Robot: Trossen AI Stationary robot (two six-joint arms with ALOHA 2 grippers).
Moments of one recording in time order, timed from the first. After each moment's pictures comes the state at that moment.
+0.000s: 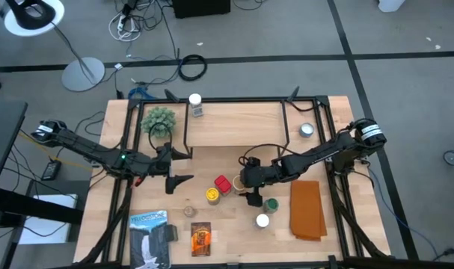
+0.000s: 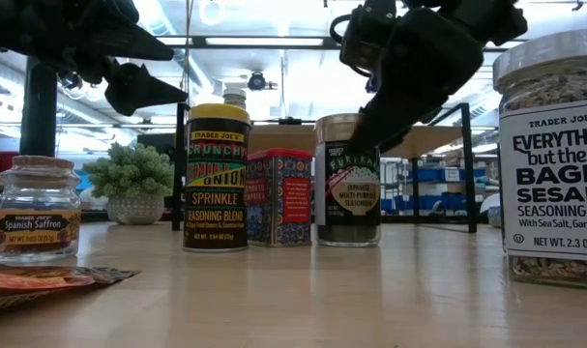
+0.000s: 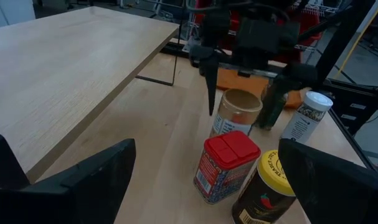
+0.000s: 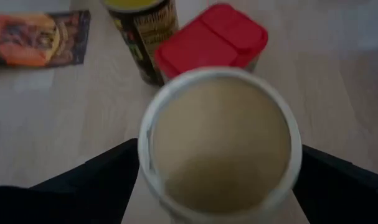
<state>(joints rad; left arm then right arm) -0.32 0.81 0.31 0.24 -0.43 -0.32 0.25 1.66 0.95 -0.10 0.16 0.26</state>
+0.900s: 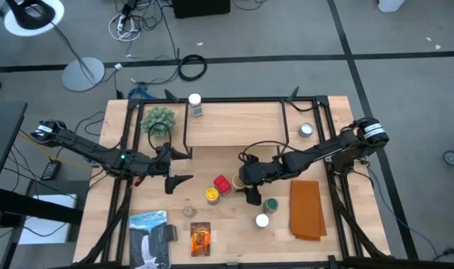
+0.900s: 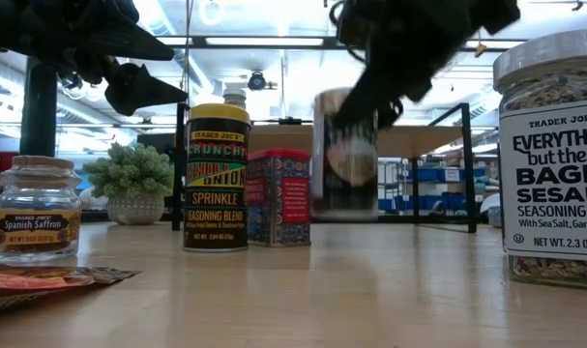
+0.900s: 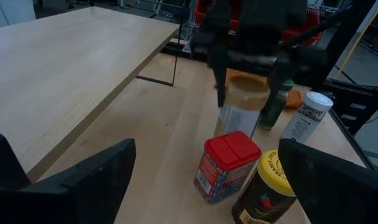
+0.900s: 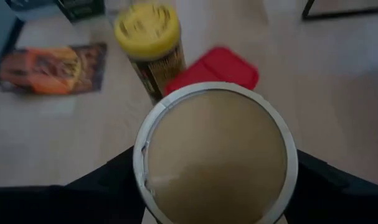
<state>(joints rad) -0.32 0.81 0.31 0.24 -0.43 -0.32 0.23 1.60 0.98 -0.12 0.13 0.25</state>
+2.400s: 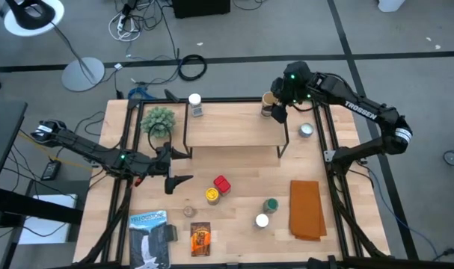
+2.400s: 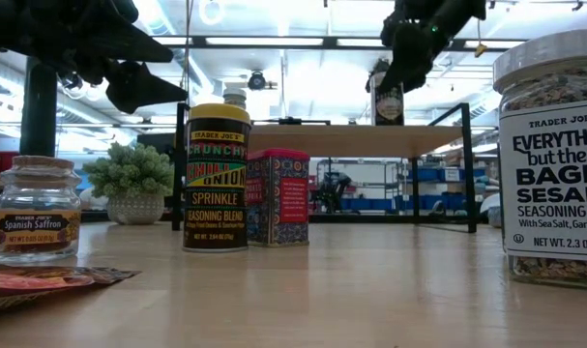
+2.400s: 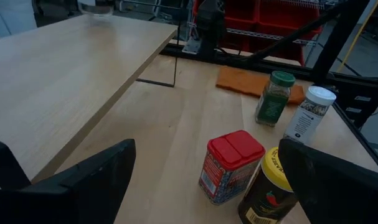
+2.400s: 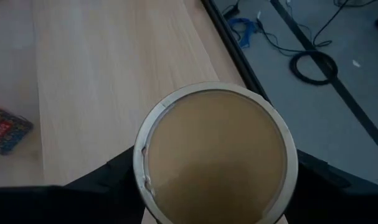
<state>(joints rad) -0.32 0.80 0.31 0.24 -0.43 -0.27 -0.65 1.31 1.28 -0.75 -0.19 -0.26</state>
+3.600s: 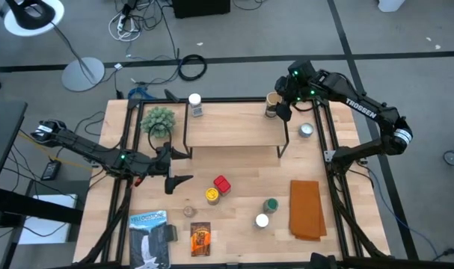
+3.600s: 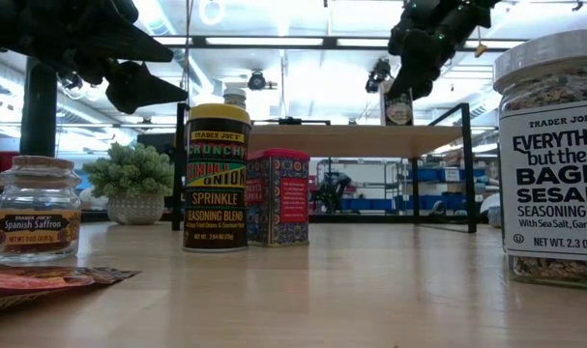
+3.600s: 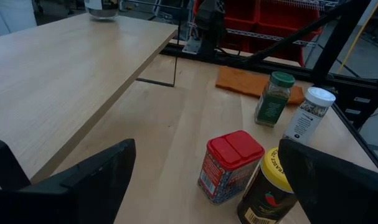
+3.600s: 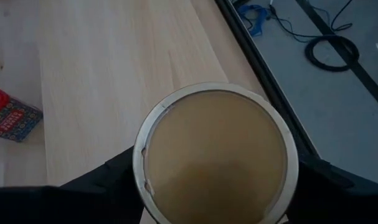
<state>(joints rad) -0.32 0.80 0.31 0.24 -0.43 -0.28 -0.74 1.31 1.26 -0.80 -0.29 -0.29</state>
